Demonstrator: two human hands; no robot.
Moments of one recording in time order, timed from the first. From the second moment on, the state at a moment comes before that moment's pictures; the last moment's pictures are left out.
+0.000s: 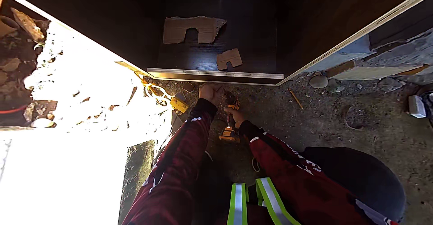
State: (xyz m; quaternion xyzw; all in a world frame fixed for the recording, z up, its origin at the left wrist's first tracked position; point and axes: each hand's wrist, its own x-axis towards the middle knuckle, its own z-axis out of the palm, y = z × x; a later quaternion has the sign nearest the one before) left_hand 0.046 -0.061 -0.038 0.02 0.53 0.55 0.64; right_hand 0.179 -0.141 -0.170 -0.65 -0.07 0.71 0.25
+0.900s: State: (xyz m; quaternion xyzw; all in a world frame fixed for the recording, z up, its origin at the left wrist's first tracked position) left_hand 0.003 -0.044 -0.045 0.02 0.64 0.44 0.62; right_hand 0.129 -0.093 -0.177 -0.55 -0.09 0.80 0.21
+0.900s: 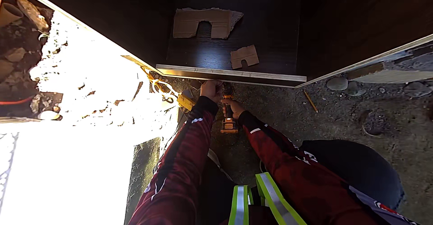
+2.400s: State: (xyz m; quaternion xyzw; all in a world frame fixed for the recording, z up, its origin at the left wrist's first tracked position) left_hand -0.030 -0.021 -0.043 0.04 0.62 0.58 0.52; right_hand 0.119 -0.056 -0.190 -0.51 -0.23 0.81 0.18
